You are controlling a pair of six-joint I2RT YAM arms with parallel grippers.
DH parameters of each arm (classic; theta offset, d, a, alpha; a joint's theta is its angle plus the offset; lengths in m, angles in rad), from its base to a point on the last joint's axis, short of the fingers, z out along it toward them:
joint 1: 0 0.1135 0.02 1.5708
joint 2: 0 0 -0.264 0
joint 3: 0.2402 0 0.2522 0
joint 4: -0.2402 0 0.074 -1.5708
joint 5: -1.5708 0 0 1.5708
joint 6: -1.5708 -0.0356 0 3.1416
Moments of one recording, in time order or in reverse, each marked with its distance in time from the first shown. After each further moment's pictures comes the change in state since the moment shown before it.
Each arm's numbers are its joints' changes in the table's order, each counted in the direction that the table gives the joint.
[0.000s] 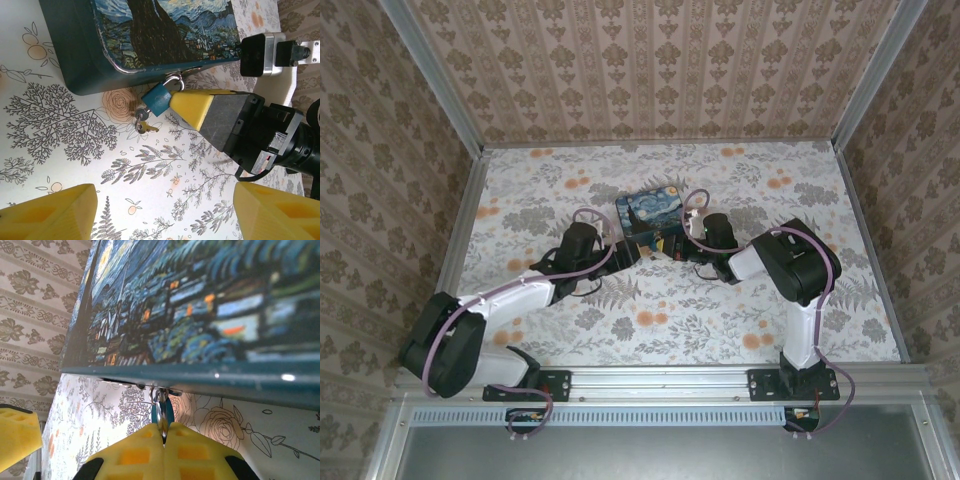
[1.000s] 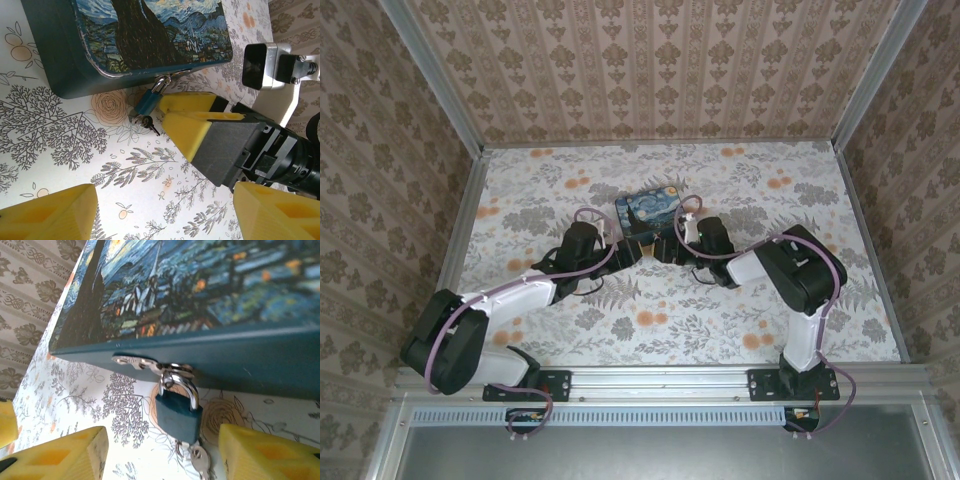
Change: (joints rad) left arm -0.001 -0.014 0.000 0.039 -0.020 0.014; right arm 0.065 0.065 -0.018 -0.084 -0.158 0.134
